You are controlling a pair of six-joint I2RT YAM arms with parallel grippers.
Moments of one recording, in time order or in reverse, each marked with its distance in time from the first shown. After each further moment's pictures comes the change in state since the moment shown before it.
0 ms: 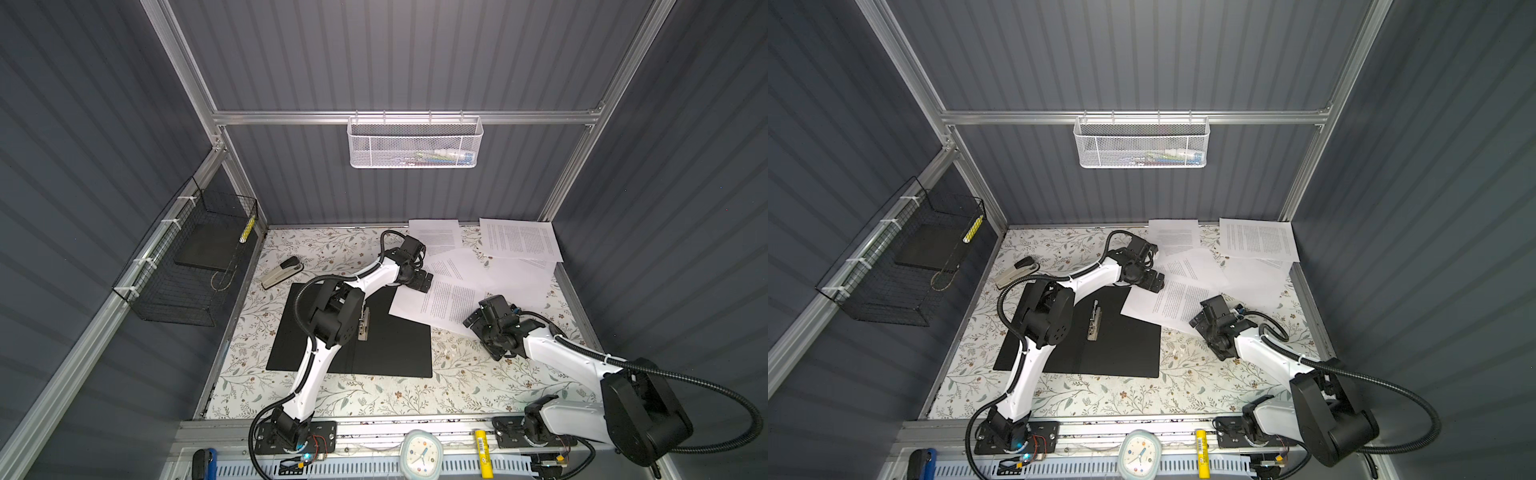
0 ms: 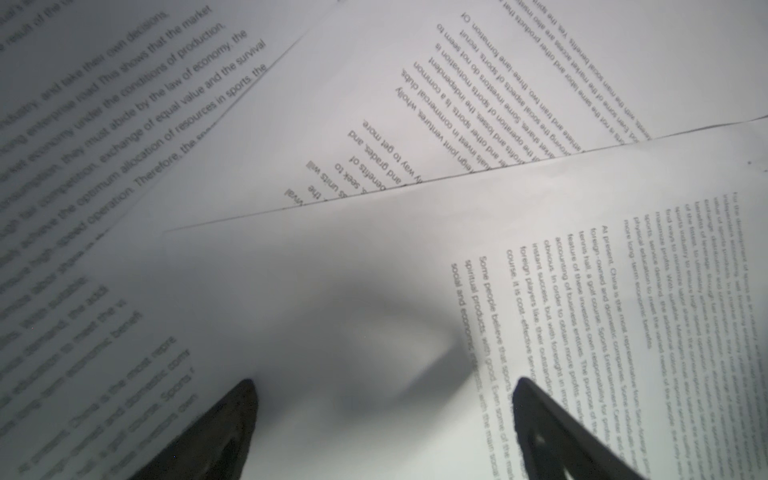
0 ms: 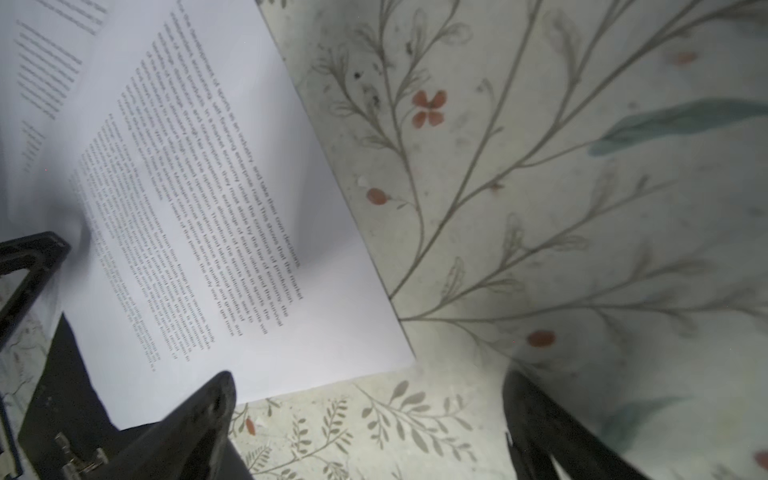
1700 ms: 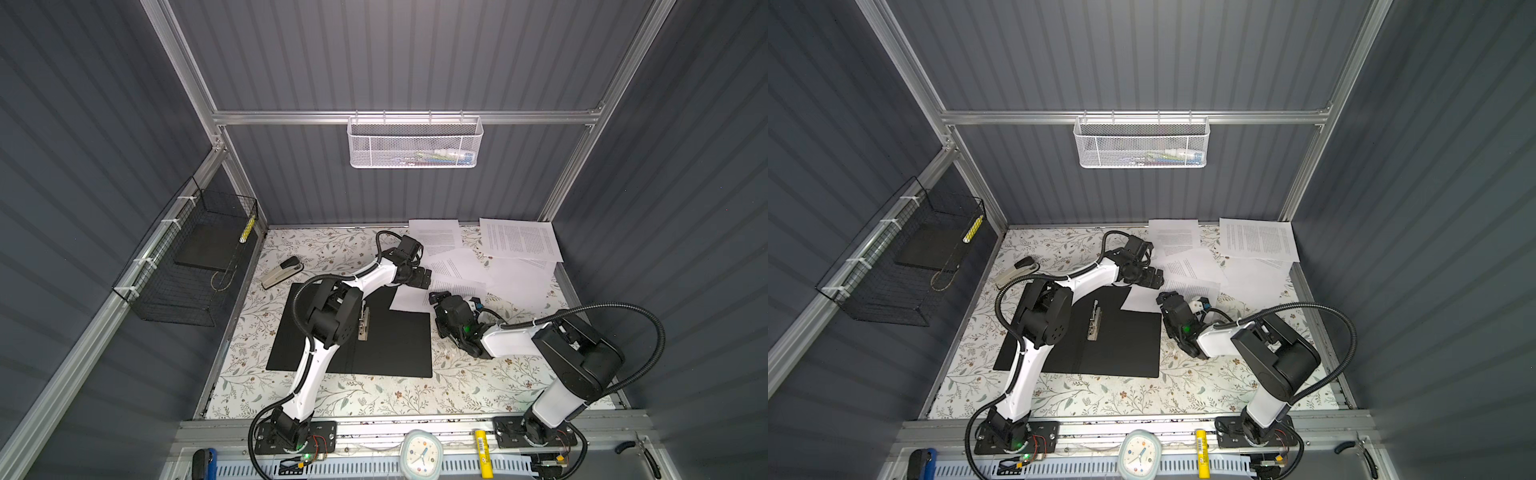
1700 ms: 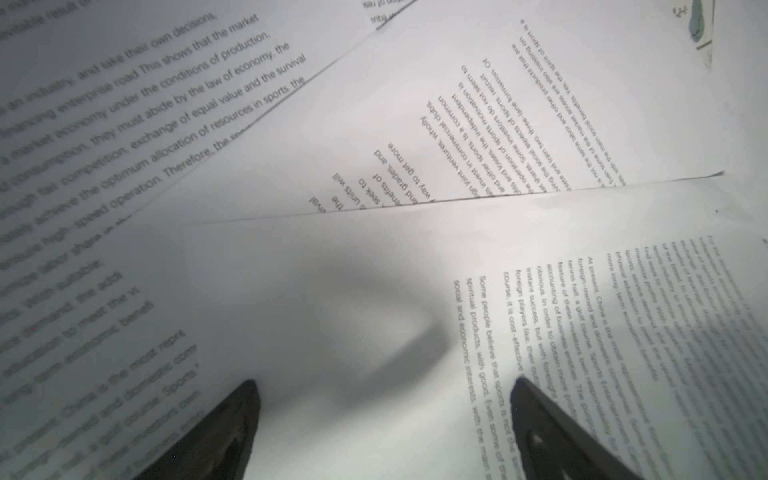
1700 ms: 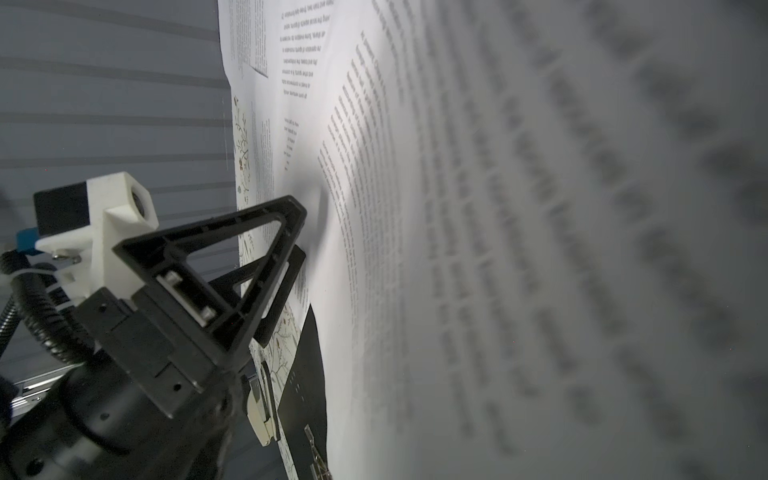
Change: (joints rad) left arm 0.006 -0.011 -0.038 0.061 0.029 -0.126; right arm 0.288 0.395 0.031 0.866 0.171 0.452
